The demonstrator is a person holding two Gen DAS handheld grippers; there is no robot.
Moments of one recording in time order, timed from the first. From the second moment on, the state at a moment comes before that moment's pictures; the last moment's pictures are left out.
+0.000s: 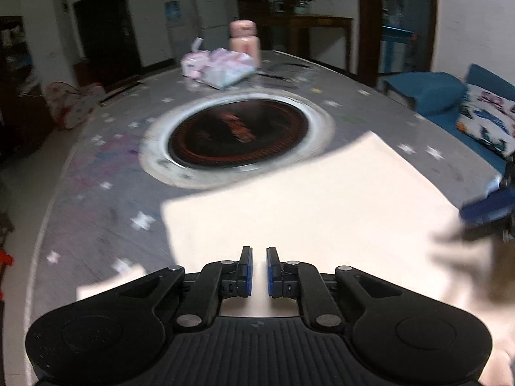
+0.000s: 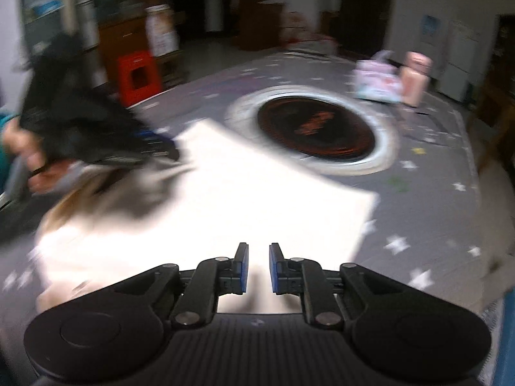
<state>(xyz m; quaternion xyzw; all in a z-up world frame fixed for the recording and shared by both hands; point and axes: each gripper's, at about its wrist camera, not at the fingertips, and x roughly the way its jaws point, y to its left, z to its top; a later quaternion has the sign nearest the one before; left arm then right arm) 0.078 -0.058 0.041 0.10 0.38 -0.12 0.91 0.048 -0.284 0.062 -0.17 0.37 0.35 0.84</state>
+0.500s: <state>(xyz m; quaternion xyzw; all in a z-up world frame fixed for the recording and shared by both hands) 0.042 -0.069 0.026 0.07 0.38 -0.13 0.91 -0.046 -0.229 0.028 -0.27 0.35 0.44 0.78</state>
